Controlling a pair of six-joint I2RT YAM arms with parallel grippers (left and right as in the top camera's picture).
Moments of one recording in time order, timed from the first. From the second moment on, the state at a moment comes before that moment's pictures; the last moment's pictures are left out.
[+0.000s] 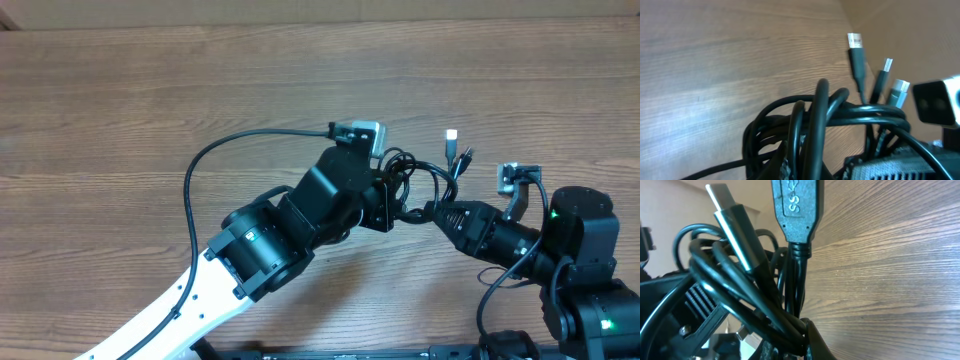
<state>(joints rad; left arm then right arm) -0.89 1.29 1.28 -0.56 0.02 -0.74 0.09 0.72 0.93 -0.84 -0.69 0.67</state>
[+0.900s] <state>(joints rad) -0.90 1.29 1.28 -0.56 -0.10 -1.24 0.09 0.72 0.93 -1.05 -0.94 -0.12</state>
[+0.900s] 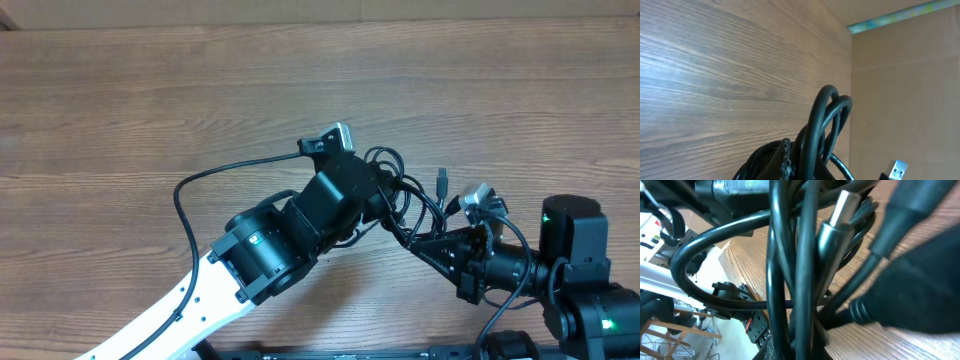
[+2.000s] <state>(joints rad) -0.82 1.29 1.28 -0.48 0.03 -1.28 0.09 0.72 0.93 -0.85 -0.84 0.32</state>
